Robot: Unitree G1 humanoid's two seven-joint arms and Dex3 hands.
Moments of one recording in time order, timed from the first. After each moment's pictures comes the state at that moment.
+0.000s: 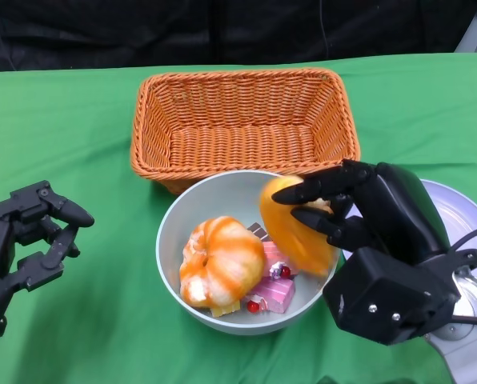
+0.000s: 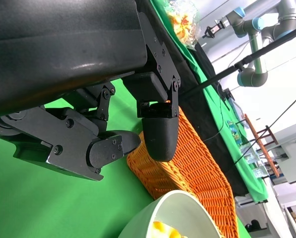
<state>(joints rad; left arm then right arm) -0.26 0.26 0.19 0.73 -0.01 -0.72 -0.18 -0.21 -0.14 0.26 -0.11 -0.51 -0.05 -0.06</state>
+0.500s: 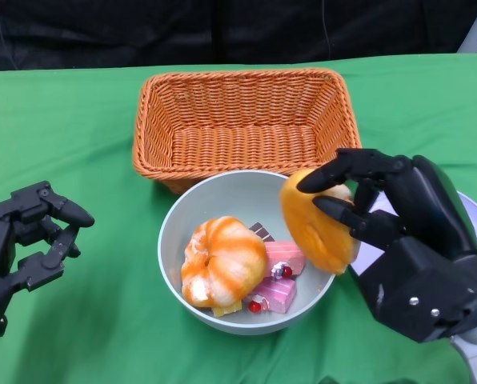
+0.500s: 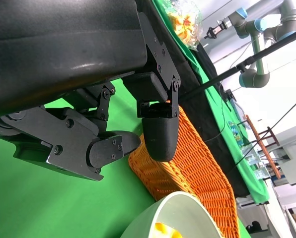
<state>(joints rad) -0.27 0.27 0.19 0.75 -0.02 -0.72 -0.18 -0.15 -0.13 0.19 -0.21 -0.43 0.01 -0.02</state>
